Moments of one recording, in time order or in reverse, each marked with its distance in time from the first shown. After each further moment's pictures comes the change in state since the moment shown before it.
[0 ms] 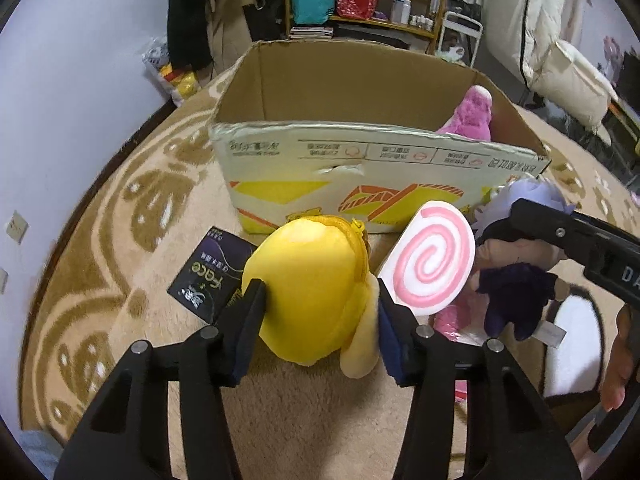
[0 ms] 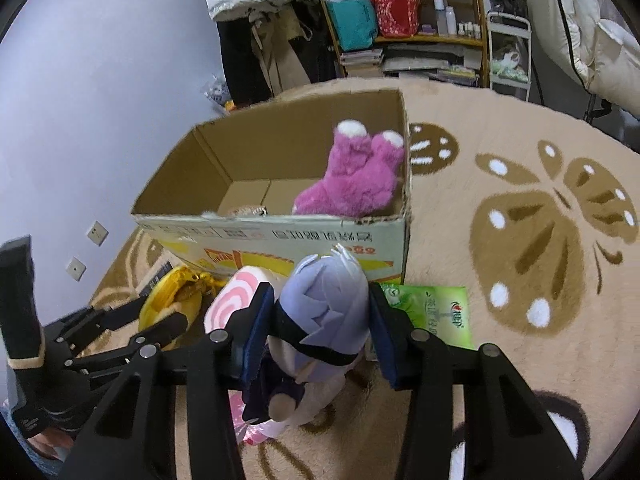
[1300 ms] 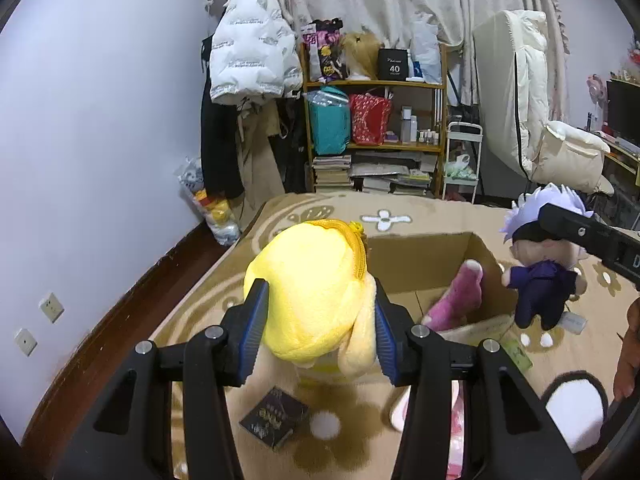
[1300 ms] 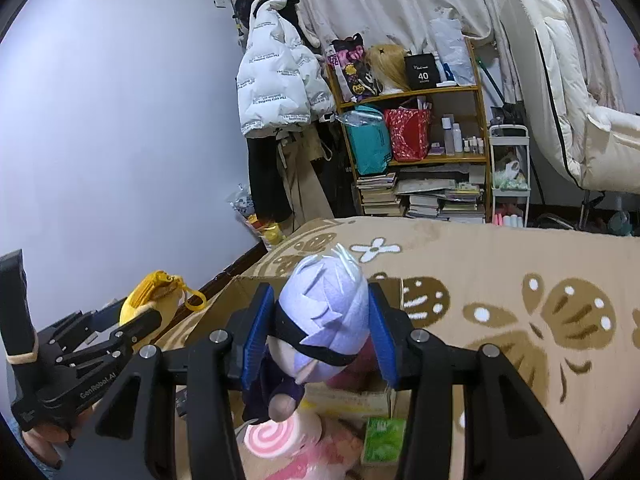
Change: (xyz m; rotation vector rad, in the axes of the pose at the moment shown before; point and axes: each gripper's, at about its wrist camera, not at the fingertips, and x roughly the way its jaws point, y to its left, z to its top) left arm -0.099 0.009 0.059 0.048 -0.451 0.104; right arm -0.080 0.014 0.061 -0.063 -0.409 0.041
